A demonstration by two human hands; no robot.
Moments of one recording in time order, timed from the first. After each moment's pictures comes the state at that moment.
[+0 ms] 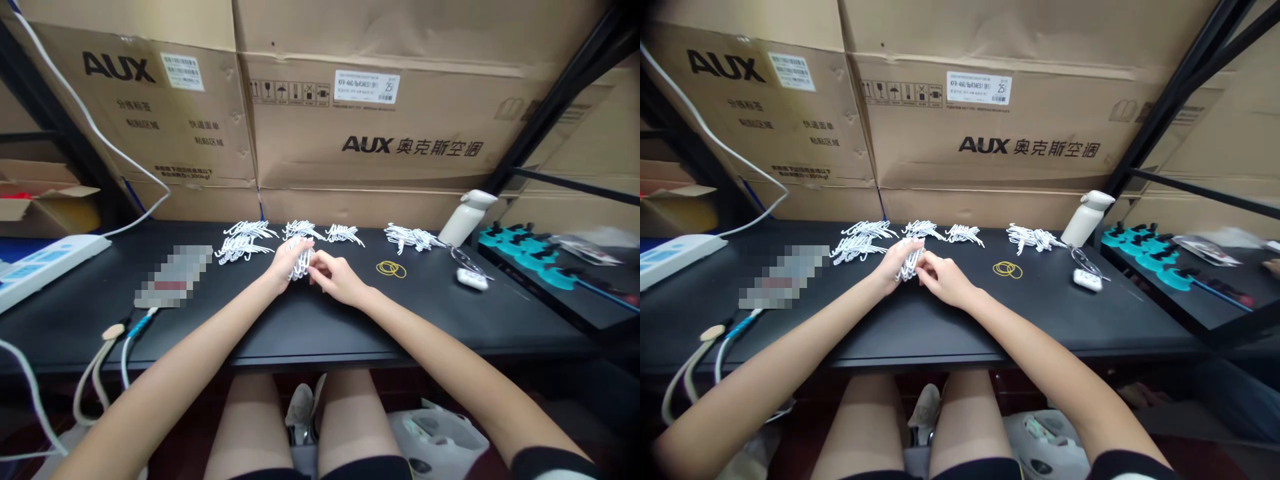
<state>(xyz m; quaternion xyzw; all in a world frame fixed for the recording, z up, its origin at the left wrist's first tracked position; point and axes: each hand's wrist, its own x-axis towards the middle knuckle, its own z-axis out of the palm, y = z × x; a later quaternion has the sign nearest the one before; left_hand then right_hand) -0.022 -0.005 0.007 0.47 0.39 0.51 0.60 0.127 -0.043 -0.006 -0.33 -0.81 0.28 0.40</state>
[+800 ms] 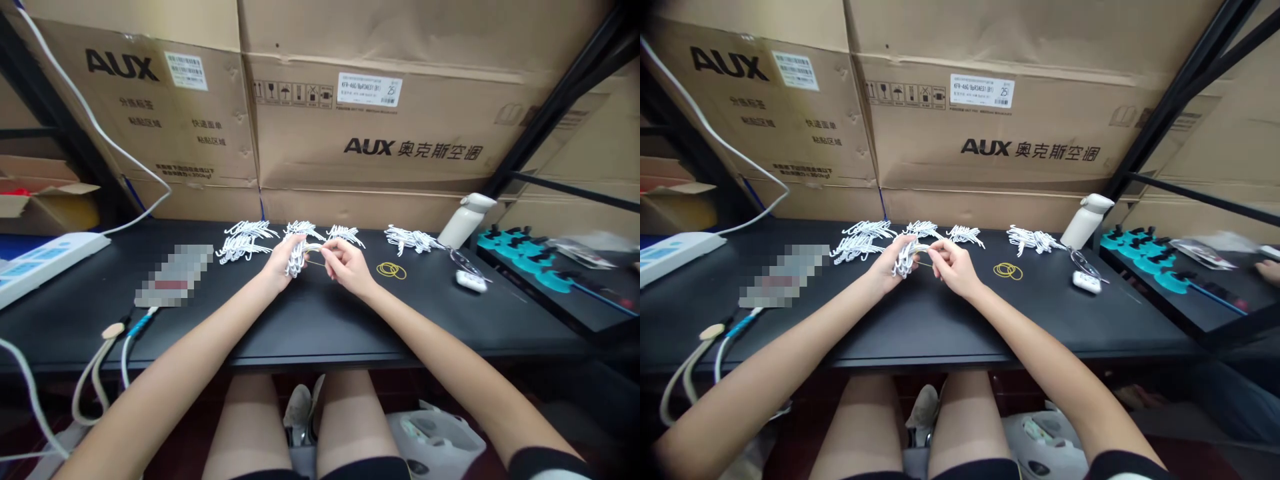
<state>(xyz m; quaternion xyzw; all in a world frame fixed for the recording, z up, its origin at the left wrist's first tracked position) -0.025 -0.005 0.020 0.37 0.37 0.53 0.67 0.131 -0.038 0.003 -0.32 -0.69 0.37 0.53</state>
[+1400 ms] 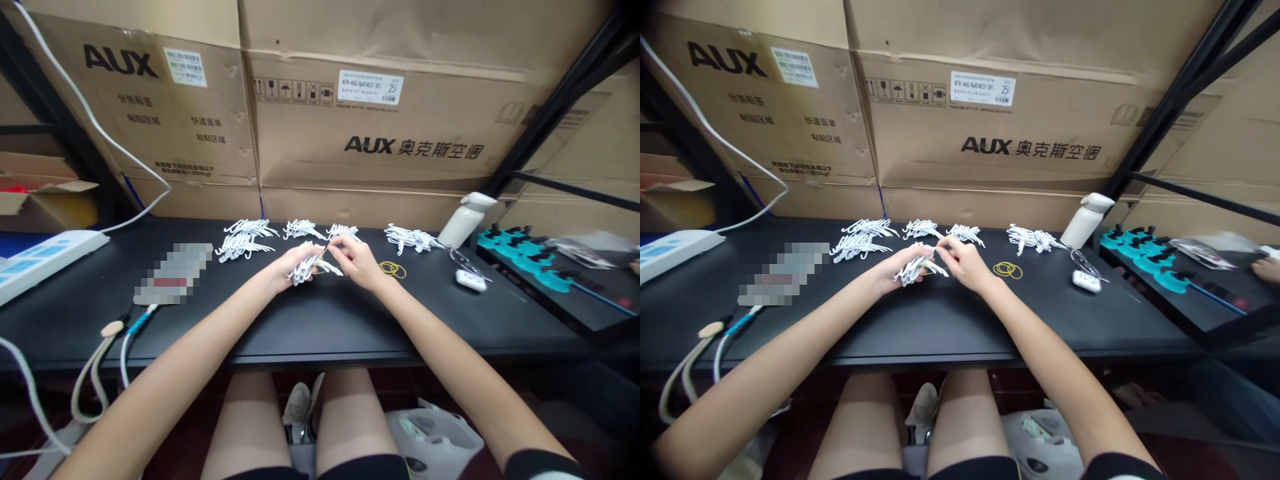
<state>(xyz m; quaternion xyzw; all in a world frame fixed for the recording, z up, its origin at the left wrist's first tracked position) -0.027 -0.008 0.014 0.48 0.37 0.35 0.71 0.159 -0.030 0.008 -0.38 -0.79 0.18 0.44</state>
